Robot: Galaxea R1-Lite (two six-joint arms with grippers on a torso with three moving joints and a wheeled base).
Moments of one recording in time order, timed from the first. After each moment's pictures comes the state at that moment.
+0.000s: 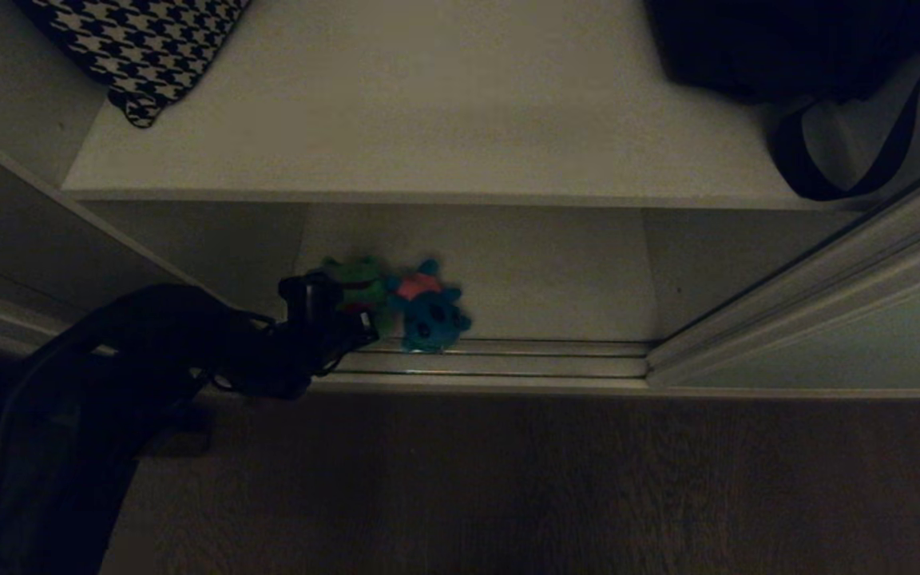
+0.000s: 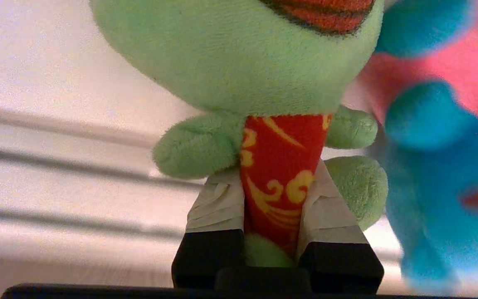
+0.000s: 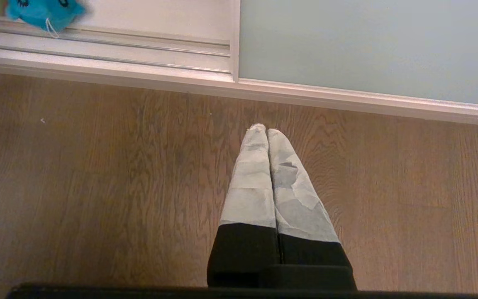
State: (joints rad) left arm -0.18 2.44 -1.46 -0.69 0.08 -0.26; right arm 0.00 0.00 0.00 0.00 0.01 -0.02
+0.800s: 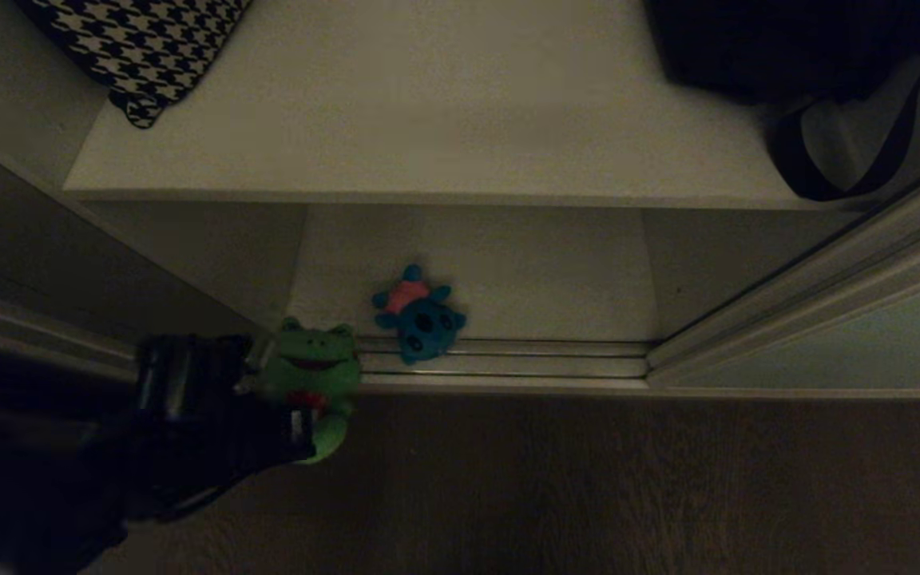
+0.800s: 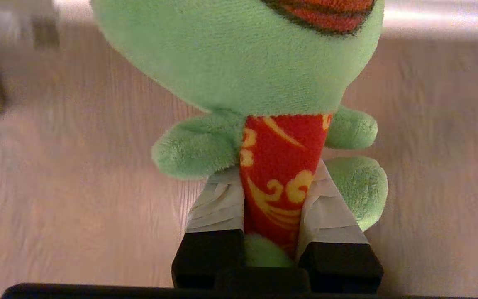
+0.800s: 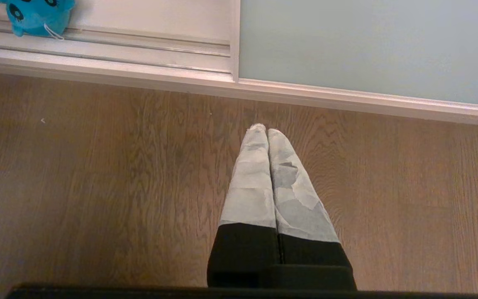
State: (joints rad) left arm -0.28 1.70 -0.48 -0.68 0.06 -0.17; right arm 0.00 0.00 0.00 0.00 0.01 -0.02
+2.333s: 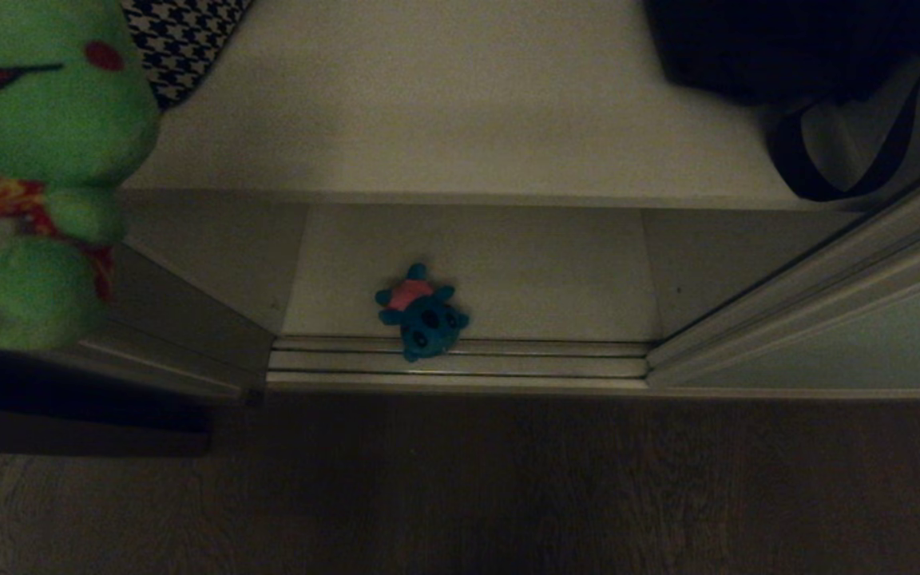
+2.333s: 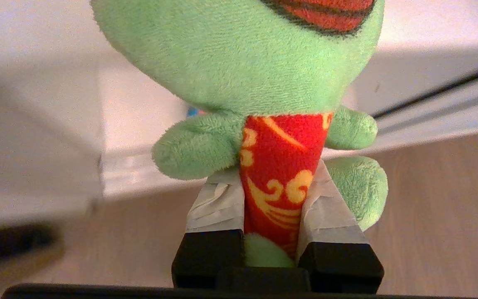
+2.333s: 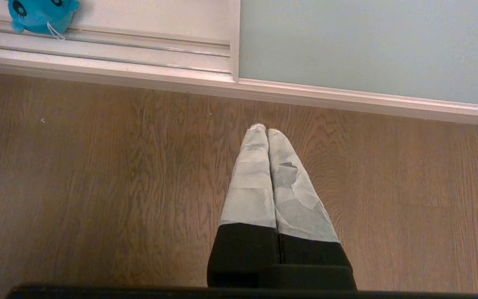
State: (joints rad) left arm -0.33 0.87 -1.01 0.12 -0.06 -0.06; right arm 0.00 0.00 0.00 0.00 0.01 -0.02
